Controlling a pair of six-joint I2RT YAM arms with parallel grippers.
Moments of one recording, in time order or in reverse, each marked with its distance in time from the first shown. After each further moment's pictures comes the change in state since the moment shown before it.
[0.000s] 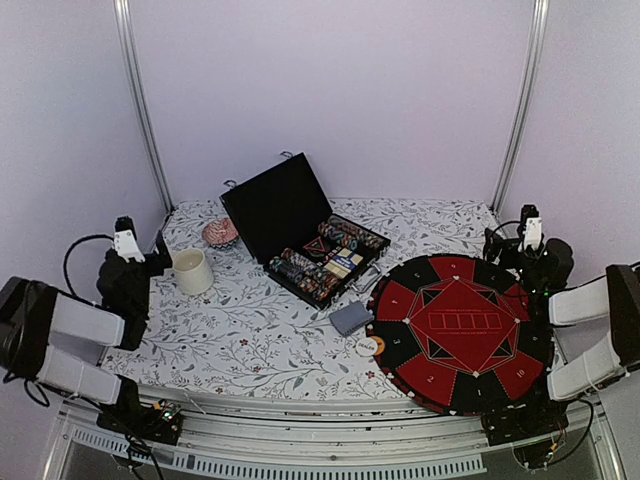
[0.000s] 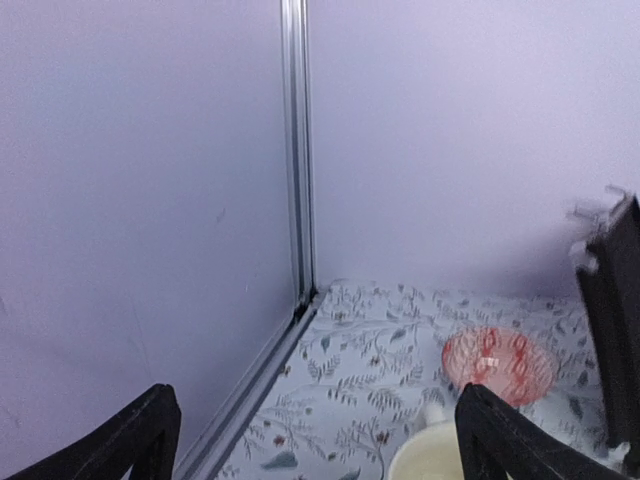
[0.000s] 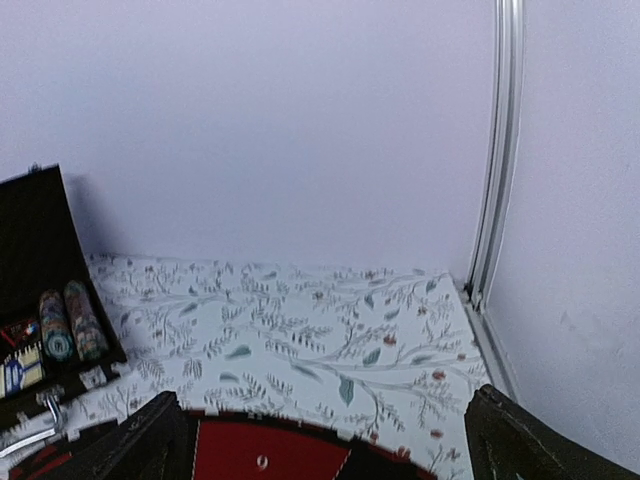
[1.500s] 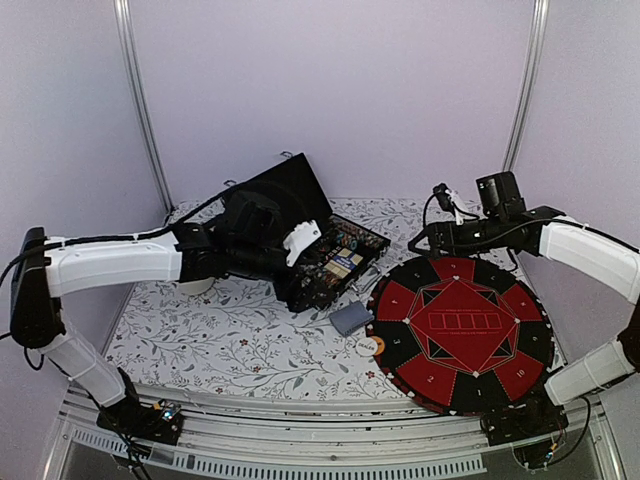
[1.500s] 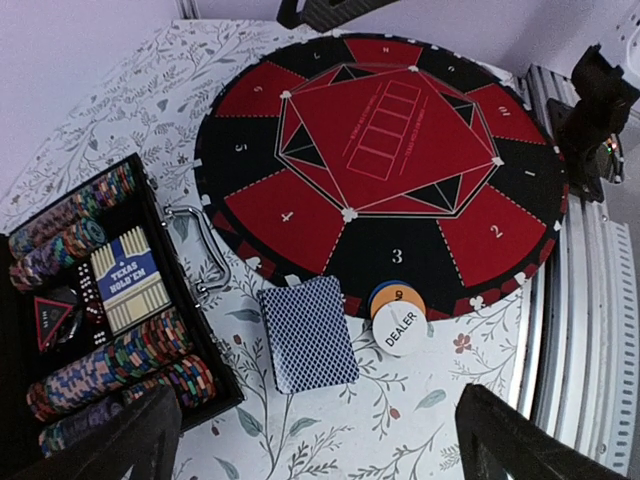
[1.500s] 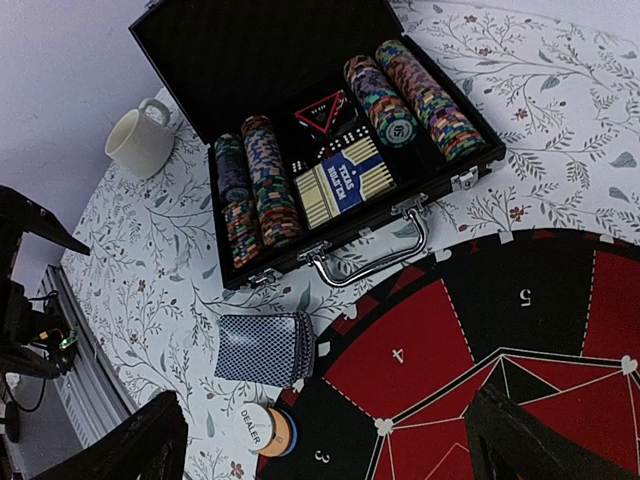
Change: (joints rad) left arm -0.780 0.191 0.960 -1.472 0.704 0.140; right arm 0.454 -0.056 0.724 -1.459 -0.270 0.162
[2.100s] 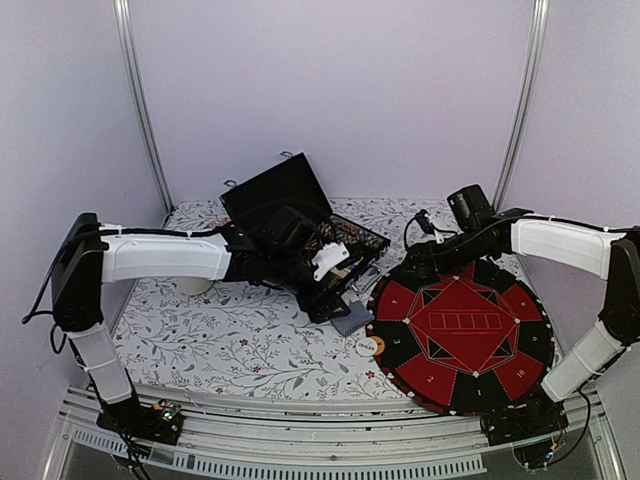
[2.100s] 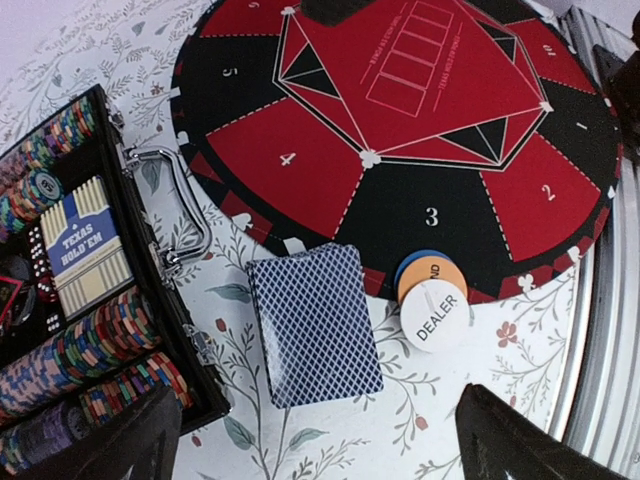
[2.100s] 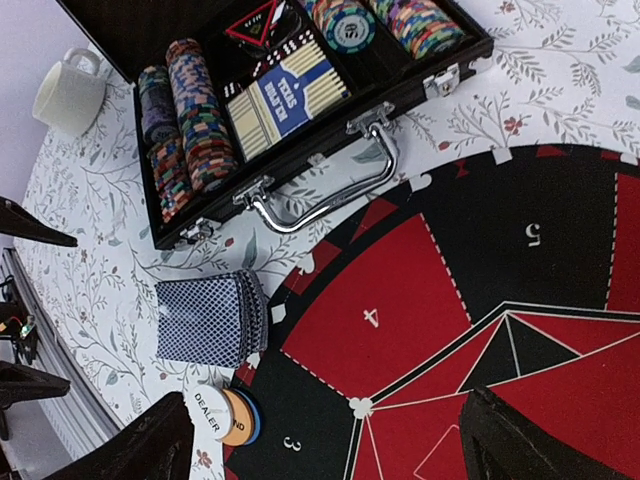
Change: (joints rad) left arm -0.031 0.265 0.150 -0.070 -0.072 0.007; right arm 0.042 0.187 0.041 -0.075 0.066 0.019
